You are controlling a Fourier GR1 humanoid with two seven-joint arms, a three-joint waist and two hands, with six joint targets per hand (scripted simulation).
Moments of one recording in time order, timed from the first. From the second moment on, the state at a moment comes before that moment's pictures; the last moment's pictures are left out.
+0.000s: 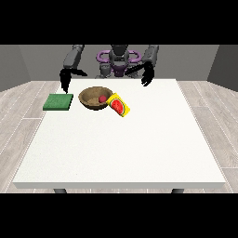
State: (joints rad) left arm -0.54 0.00 -0.13 -1.12 -0.31 0.37 -0.06; right arm -0.30 -0.19 -0.30 -1.08 -0.19 0.18 -0.23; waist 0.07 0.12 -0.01
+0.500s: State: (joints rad) left arm -0.42 0.06 -0.06 -1.19 -0.14 0.17 -0.26; right arm -0.38 -0.13 -0.31 -0.93 -0.17 0.06 -0.32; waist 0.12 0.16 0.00
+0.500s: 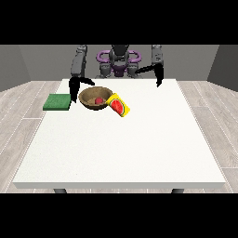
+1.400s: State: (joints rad) left arm -0.40 0.12 -0.01 -1.34 -0.09 0.07 -0.20; right arm -0.50 -0.16 -0.36 -0.59 -0.19 0.00 -0.50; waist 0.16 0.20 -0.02
